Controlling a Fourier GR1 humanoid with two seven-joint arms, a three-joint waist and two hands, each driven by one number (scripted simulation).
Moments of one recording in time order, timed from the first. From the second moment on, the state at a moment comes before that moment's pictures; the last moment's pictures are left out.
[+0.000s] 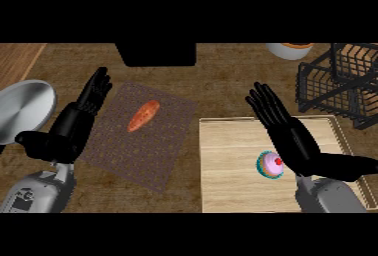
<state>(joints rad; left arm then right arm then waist) -0.23 0.31 -0.17 -1.65 0.12 0.11 0.11 -0.21 -0.30 0.33 -1.59 -0.44 0.05 -0.21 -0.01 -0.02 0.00</state>
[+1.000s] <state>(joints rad) 0.10 0.19 -0.16 -1.45 0.04 0.27 0.05 0.06 -0.53 -0.21 -1.59 -0.55 -0.08 -0.12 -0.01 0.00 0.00</state>
